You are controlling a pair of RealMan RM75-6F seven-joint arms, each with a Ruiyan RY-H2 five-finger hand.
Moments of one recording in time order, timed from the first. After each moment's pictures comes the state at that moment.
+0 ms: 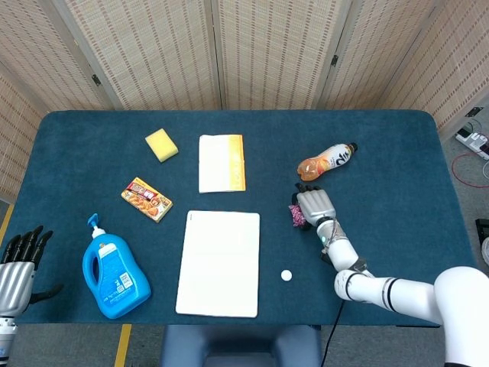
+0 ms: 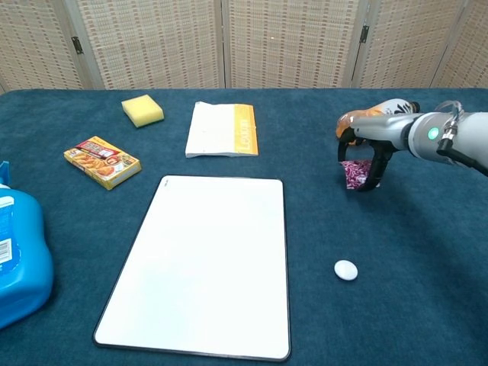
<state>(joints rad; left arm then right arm) -0.09 -1.13 -0.03 -1.58 1.48 1.46 0.09 0.98 -1.53 0.10 -1.38 -0.51 0.81 -0.61</state>
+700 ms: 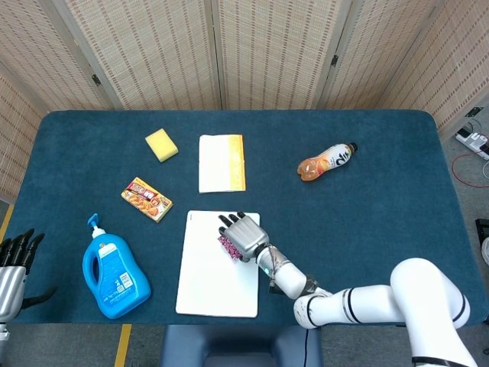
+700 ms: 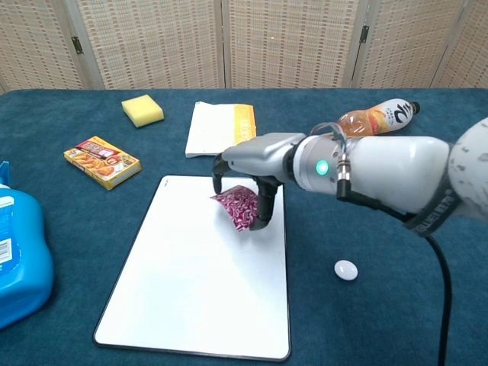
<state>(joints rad) -0.07 -1.11 -0.02 -1.60 1.48 1.49 0.10 1.16 -1.68 0.12 -1.54 -0.61 0.82 -0.74</state>
